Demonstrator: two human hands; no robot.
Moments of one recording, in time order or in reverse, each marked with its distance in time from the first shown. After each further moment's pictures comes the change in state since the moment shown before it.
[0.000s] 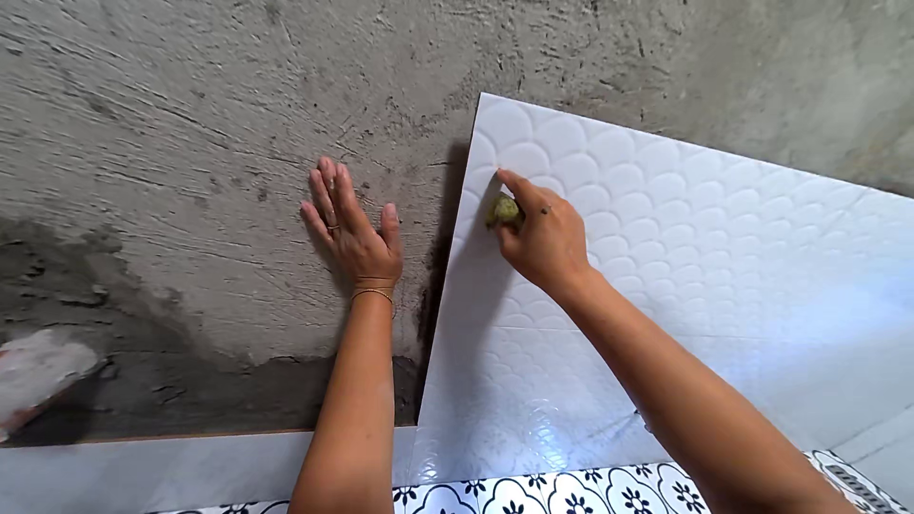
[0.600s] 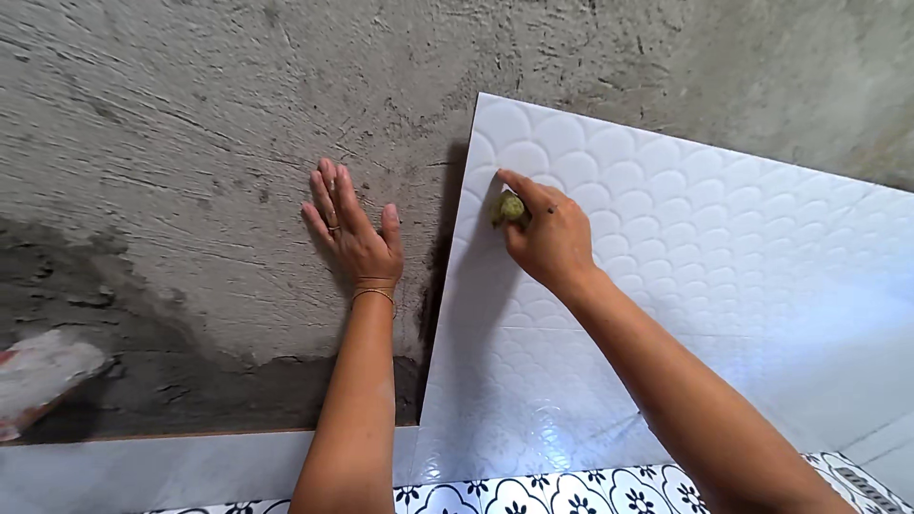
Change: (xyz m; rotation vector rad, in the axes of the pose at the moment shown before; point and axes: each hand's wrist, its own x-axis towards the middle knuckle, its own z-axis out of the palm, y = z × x) left_hand 0.000 0.000 0.000 0.003 -0.005 -0.003; right_hand -0.001 0.009 0.002 0.006 0.052 -0.029
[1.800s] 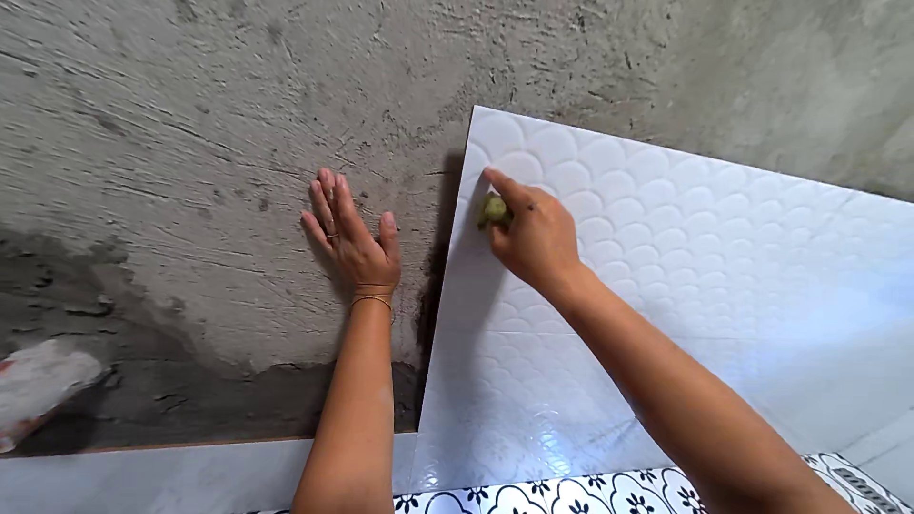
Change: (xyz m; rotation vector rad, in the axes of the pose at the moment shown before) left_hand 0.000 0.001 -0.002 -0.009 -0.034 -0.021; right_hand 0.012 -0.014 -0.008 -0.020 -0.052 0.052
